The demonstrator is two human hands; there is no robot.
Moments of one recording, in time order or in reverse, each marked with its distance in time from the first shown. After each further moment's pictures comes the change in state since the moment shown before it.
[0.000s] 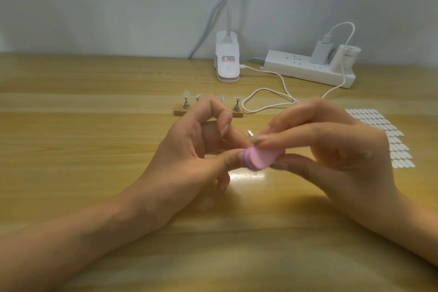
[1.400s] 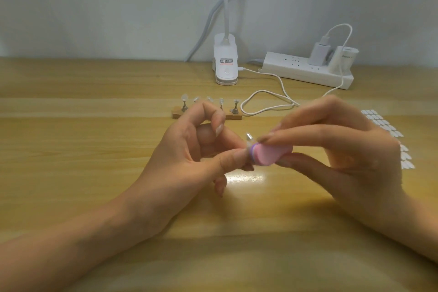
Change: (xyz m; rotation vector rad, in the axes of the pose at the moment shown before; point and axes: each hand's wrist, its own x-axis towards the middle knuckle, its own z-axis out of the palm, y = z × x) left_hand -0.002 0.001 0.000 -0.016 0.028 -0.032; right_hand -0.003 -0.008 -0.004 -0.204 0.025 -0.077
